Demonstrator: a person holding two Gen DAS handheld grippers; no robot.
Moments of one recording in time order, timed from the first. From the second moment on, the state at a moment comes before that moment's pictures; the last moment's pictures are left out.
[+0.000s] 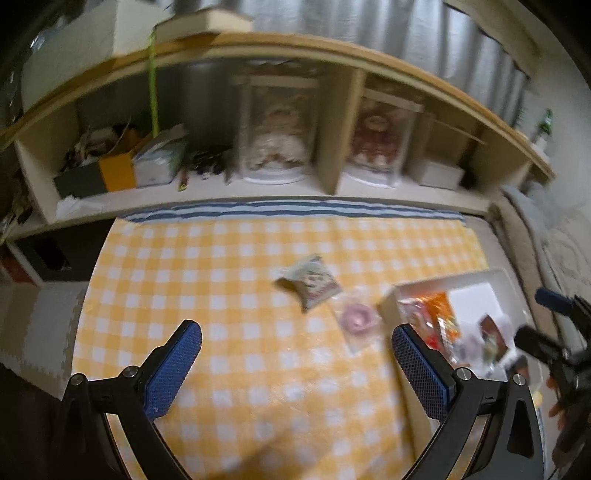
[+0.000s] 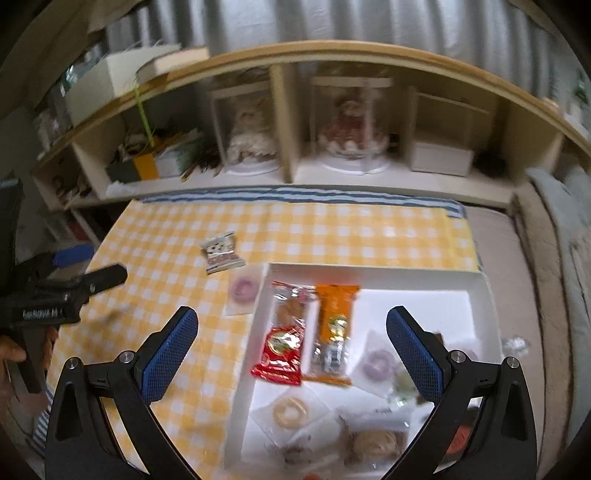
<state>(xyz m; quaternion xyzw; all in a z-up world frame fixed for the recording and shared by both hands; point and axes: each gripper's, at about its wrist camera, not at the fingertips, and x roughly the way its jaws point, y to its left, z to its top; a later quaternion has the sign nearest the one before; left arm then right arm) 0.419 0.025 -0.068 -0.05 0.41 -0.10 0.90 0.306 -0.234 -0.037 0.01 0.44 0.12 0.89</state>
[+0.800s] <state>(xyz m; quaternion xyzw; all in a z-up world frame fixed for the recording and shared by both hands) 0.615 -0.031 -0.200 -0.15 0.52 -0.07 0.84 0.409 -0.171 -0.123 -0.05 0.52 0.21 0.83</state>
